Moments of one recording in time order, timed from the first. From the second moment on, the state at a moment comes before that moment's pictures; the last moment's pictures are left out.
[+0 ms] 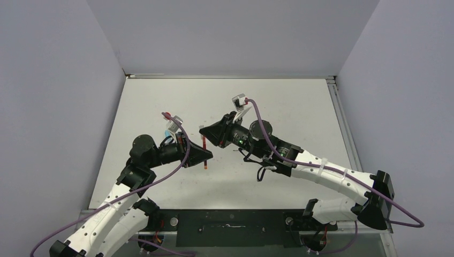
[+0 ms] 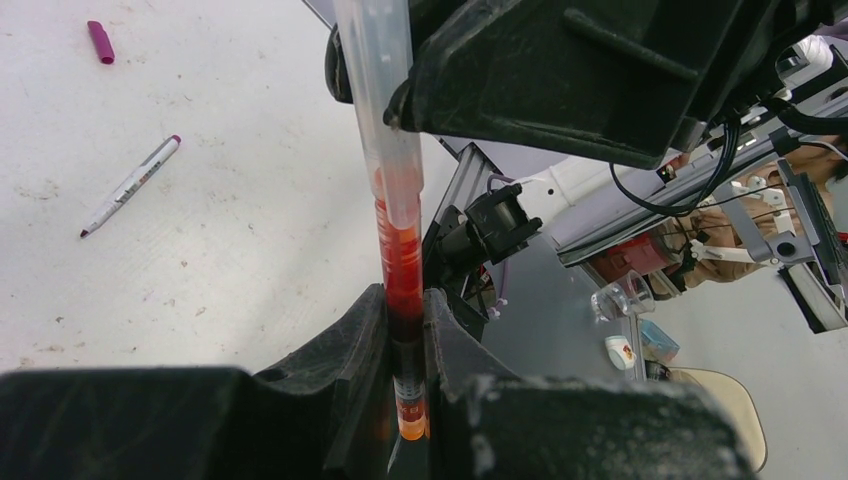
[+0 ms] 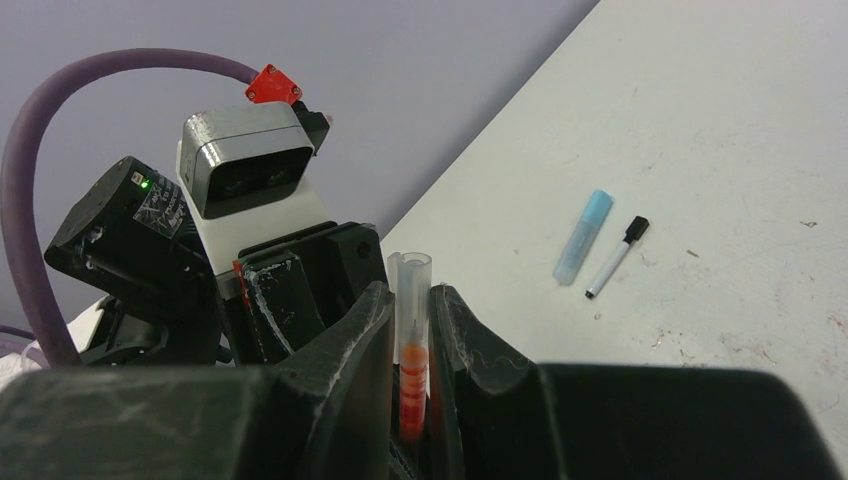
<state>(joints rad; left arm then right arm) -0.47 0.70 0.57 0.11 0.76 -0.72 1.04 1.25 1.07 0.16 0.03 0.62</state>
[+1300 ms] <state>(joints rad) -0.48 0.75 0.69 -0.10 0.72 -0.37 1.11 1.18 1.09 -0.02 0.07 0.48</state>
